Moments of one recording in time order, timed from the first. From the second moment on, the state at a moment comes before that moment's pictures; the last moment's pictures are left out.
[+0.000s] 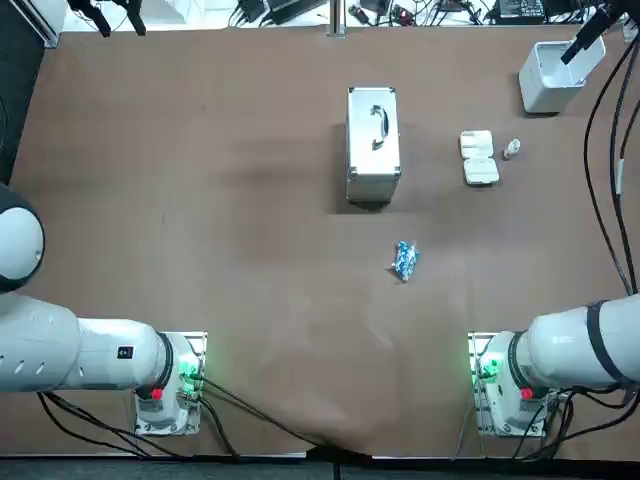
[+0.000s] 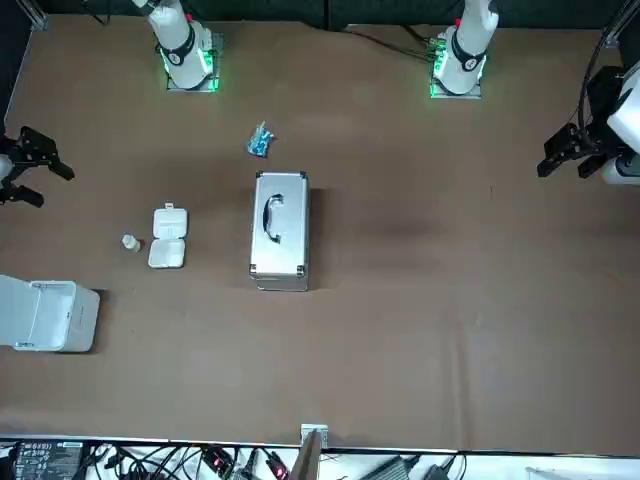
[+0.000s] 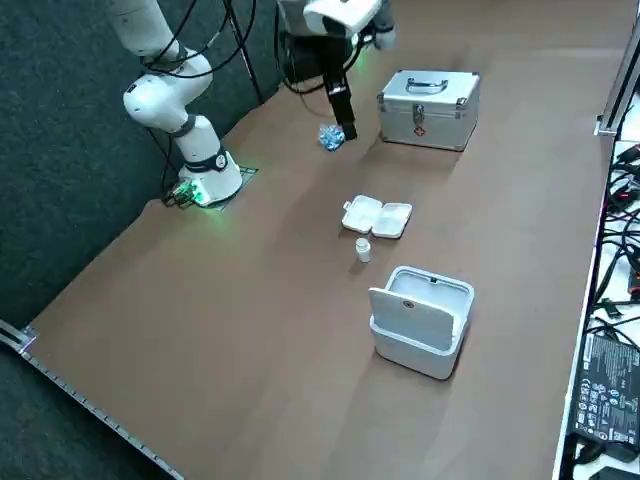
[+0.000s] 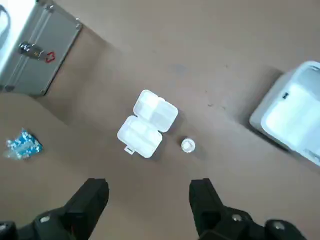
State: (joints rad) arm -0.08 0.06 -0.18 -1.73 0.21 1.71 -0.90
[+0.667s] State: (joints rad) arm -0.25 0.06 -0.18 -1.90 0.48 1.86 -1.41
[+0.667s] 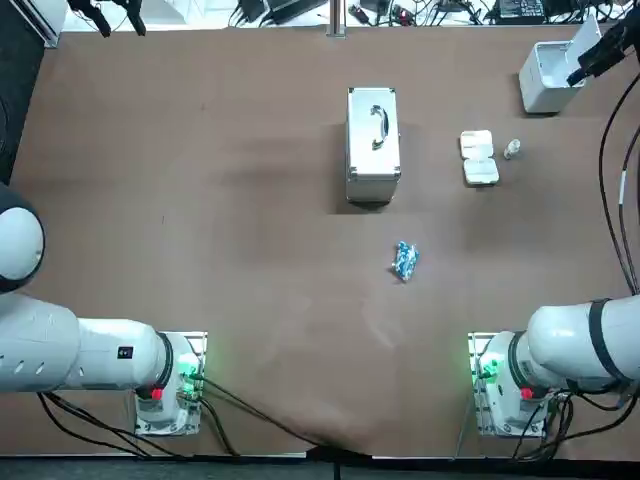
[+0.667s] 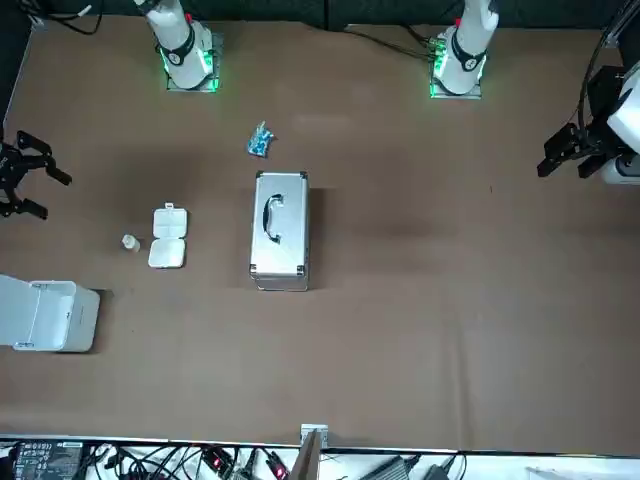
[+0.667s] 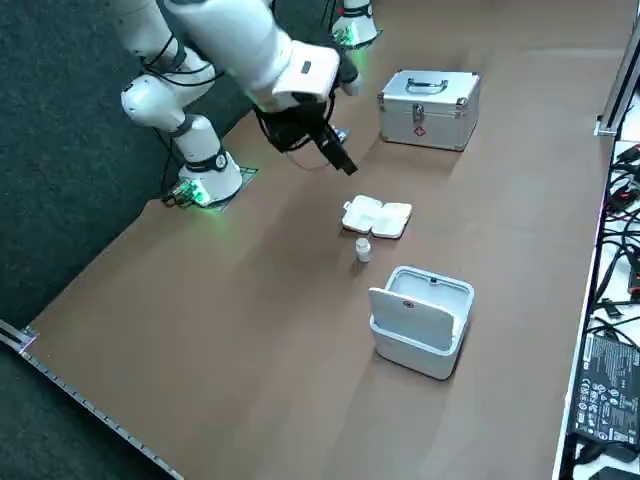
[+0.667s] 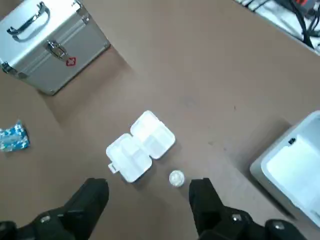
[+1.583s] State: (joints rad) arm -0.46 0.28 -0.18 -2.00 0.81 1.81 -2.04
